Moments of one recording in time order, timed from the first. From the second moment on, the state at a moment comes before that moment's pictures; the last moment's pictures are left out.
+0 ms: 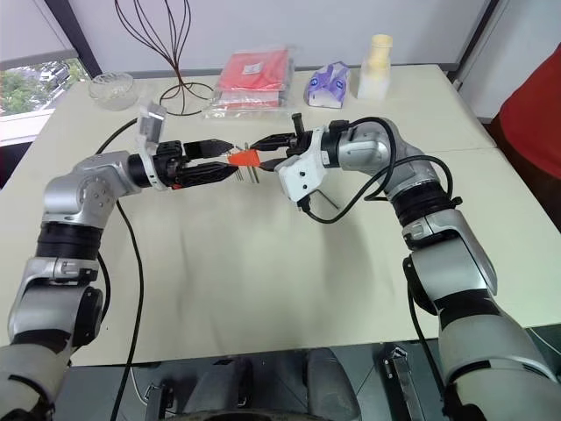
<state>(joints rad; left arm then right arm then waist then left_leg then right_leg) -0.88 0.54 0.01 0.44 -0.56 0.57 -1.29 -1.15 -0.52 0.35 0.73 -0.39 -0.93 0.78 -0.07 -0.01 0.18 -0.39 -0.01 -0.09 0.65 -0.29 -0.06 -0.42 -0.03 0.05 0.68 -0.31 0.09</state>
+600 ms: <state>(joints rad) -1.02 0.42 0.05 0.68 -0.51 0.51 -1.32 -1.13 -0.53 0.35 0.66 -0.40 -0.90 0.70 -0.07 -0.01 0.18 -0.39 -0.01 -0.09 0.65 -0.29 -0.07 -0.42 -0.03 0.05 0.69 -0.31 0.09</state>
